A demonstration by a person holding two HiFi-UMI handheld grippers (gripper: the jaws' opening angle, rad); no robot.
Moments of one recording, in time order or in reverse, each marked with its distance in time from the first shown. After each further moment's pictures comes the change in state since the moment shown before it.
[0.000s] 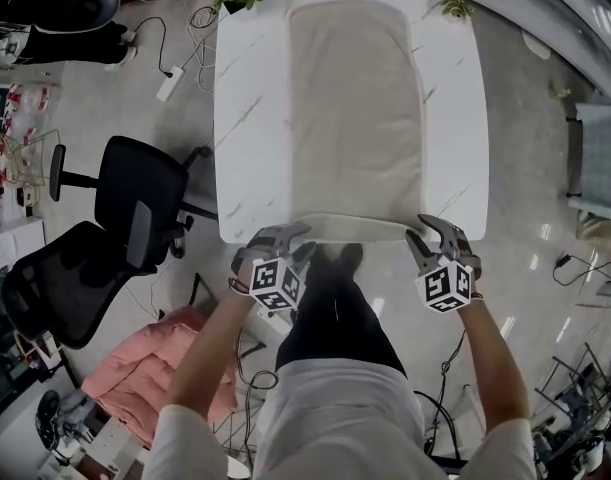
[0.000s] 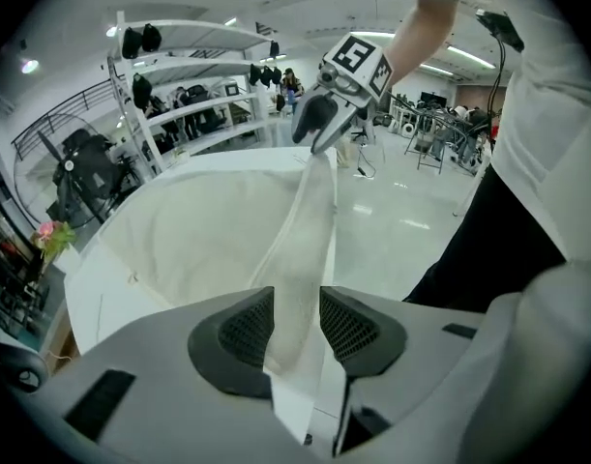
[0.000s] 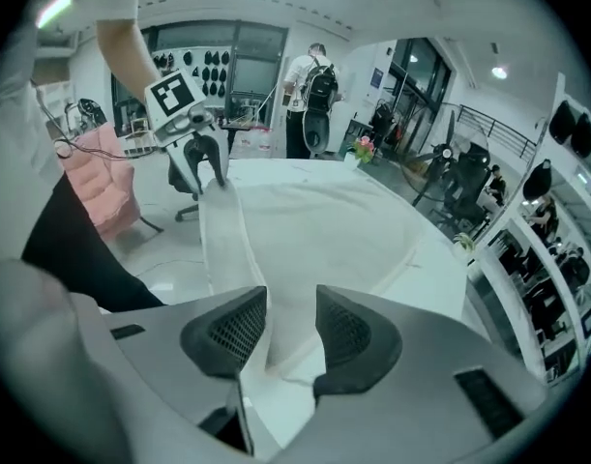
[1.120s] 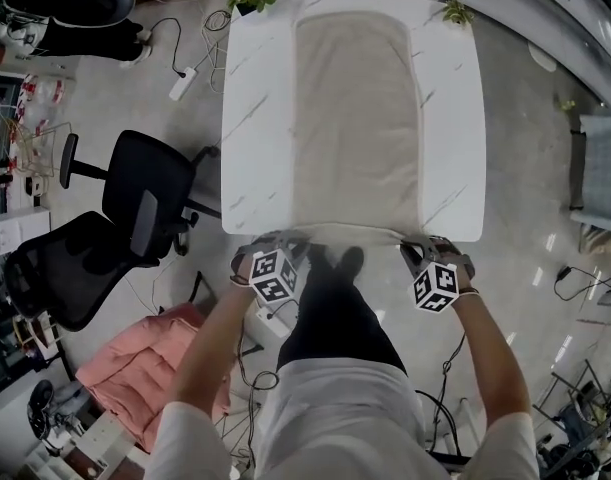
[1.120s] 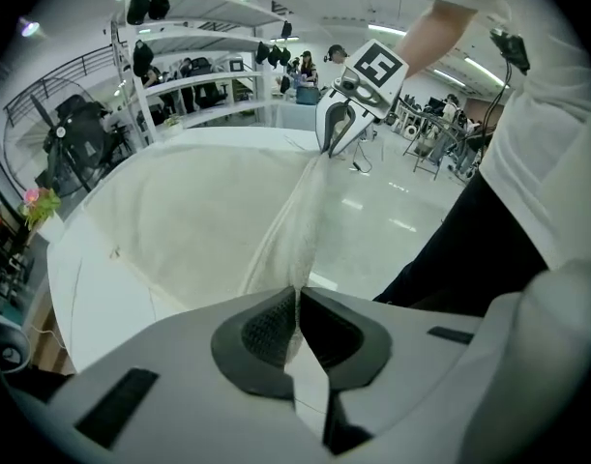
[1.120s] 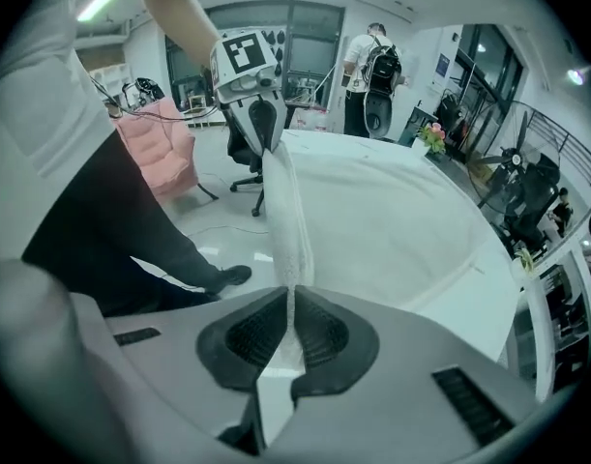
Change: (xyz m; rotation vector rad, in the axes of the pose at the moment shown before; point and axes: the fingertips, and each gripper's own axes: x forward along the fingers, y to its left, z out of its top) left arm 0.003 -0.034 -0.015 -0.097 0.090 -0.100; right arm 0.006 0.072 -0.047 -0.219 0.091 0.280
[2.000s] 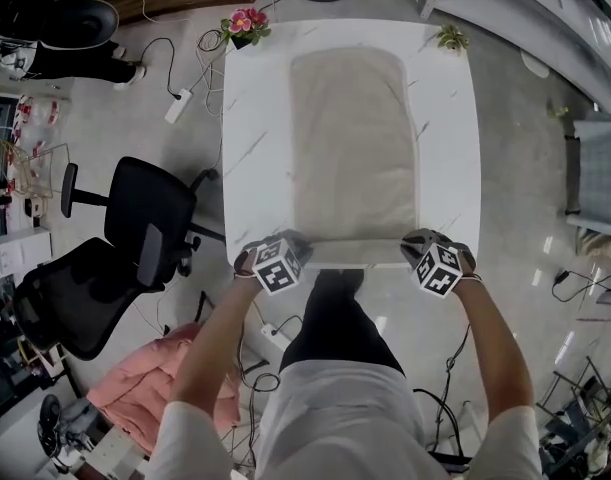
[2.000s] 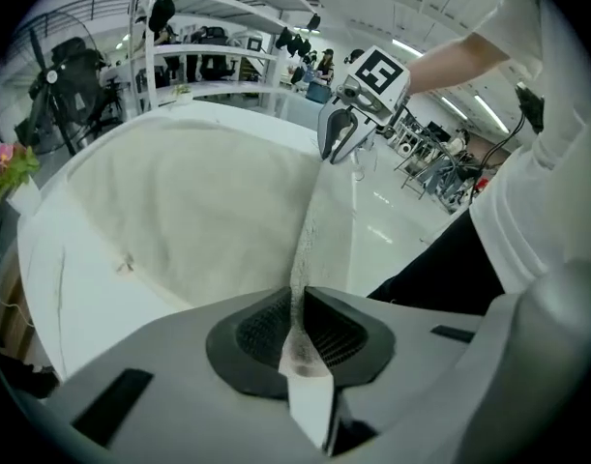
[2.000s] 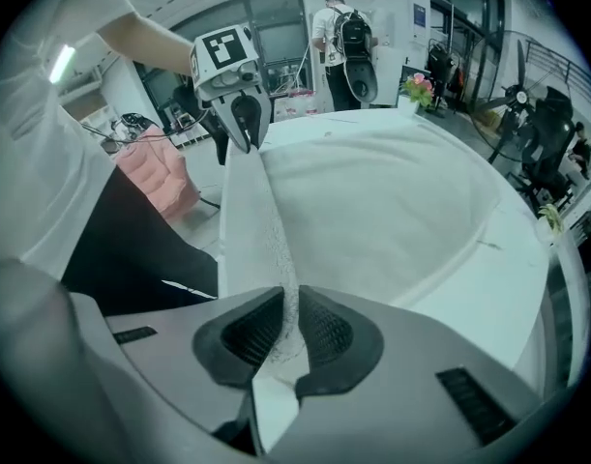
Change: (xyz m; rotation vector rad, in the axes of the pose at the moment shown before) left arm -0.004 0.072 0.024 -0.127 0.054 -0.177; right arm 0.016 -0.076 0.005 0.176 0.065 0.165
